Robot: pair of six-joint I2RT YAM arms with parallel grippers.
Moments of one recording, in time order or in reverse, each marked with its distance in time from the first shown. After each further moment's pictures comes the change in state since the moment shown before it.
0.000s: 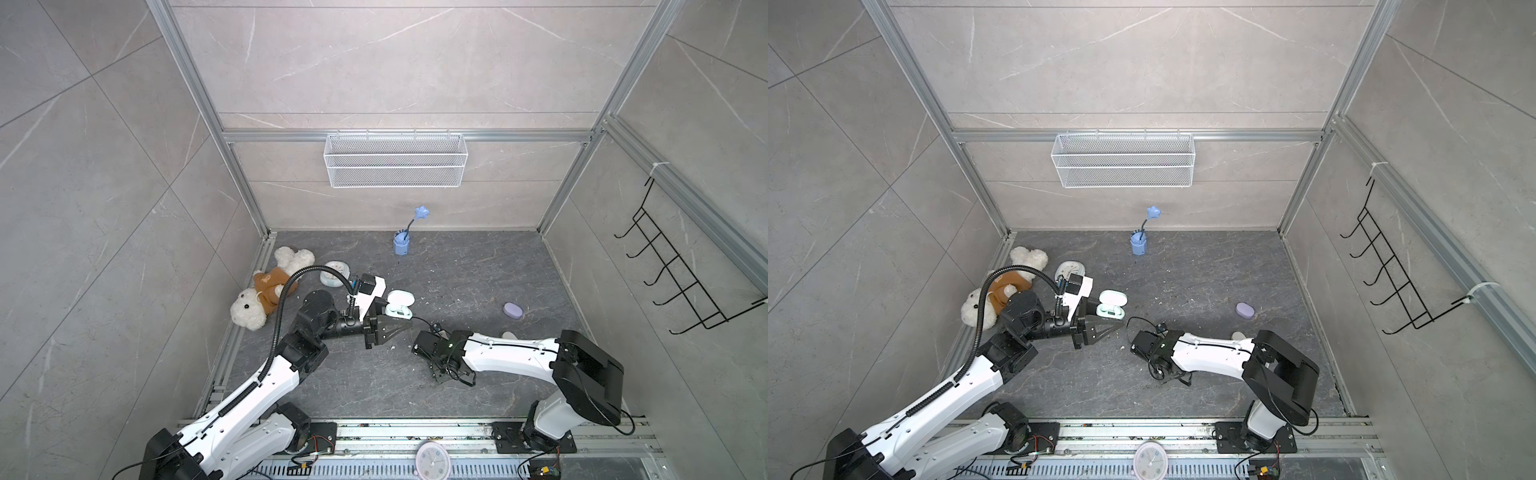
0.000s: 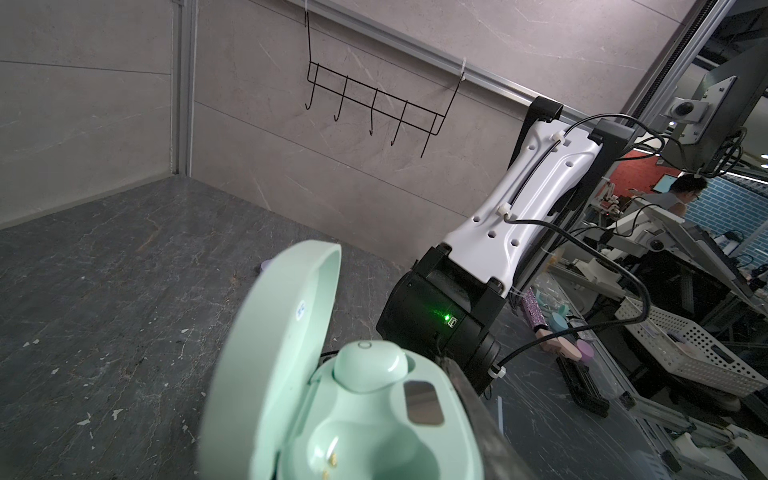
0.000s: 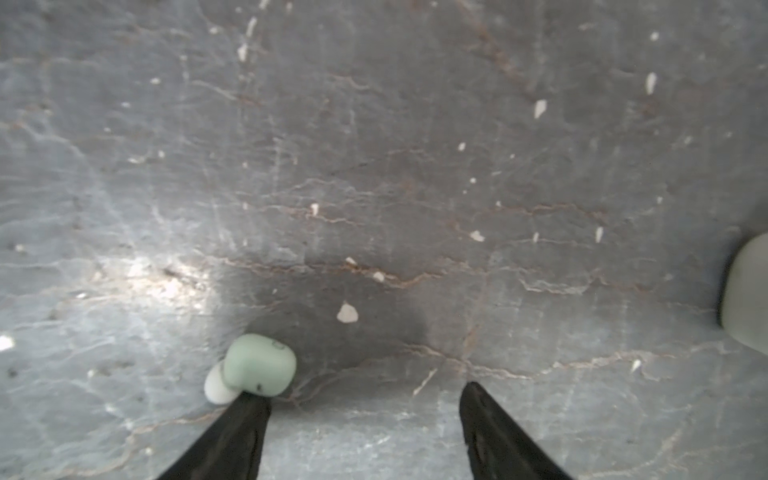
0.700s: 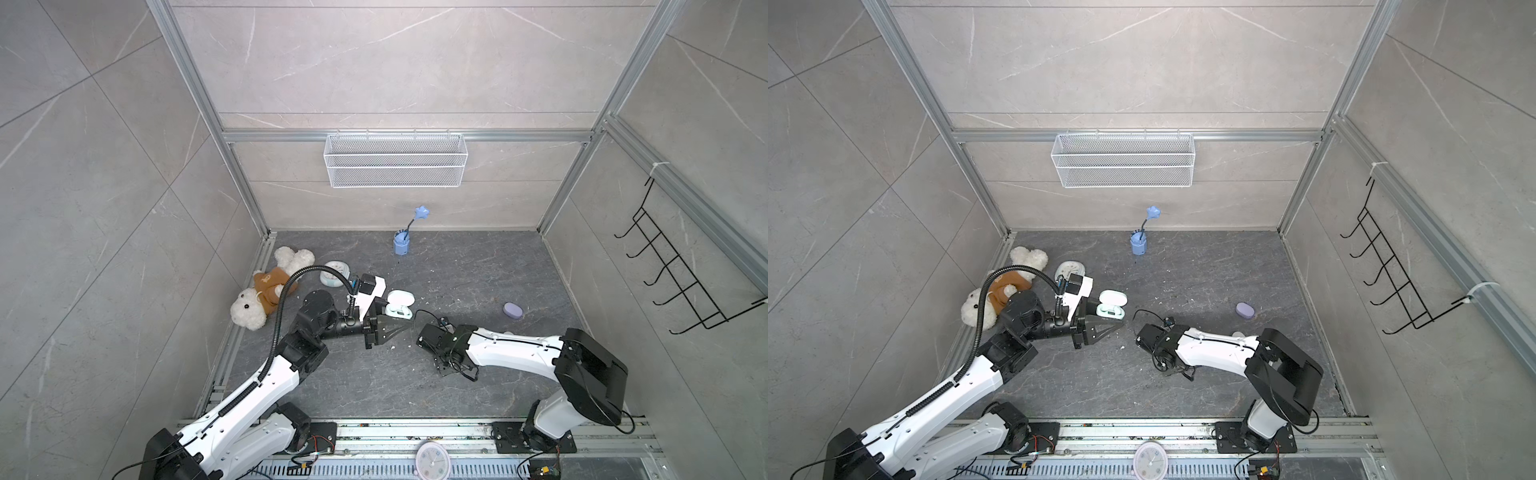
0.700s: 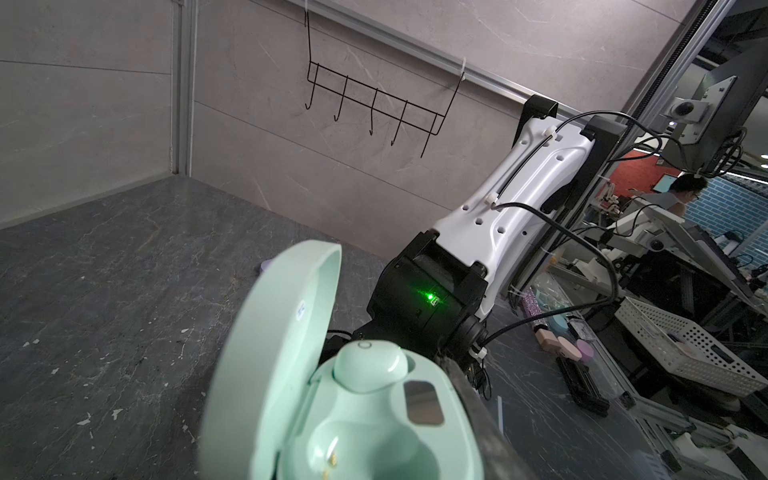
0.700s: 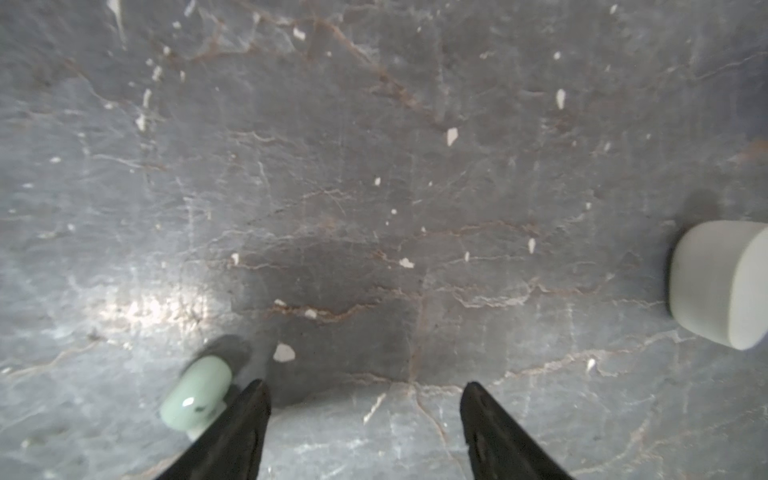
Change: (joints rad) left arm 0.000 0.000 0.000 0.000 0.000 0.000; right arm -0.065 -0.031 -0.001 -0.018 0.032 0.020
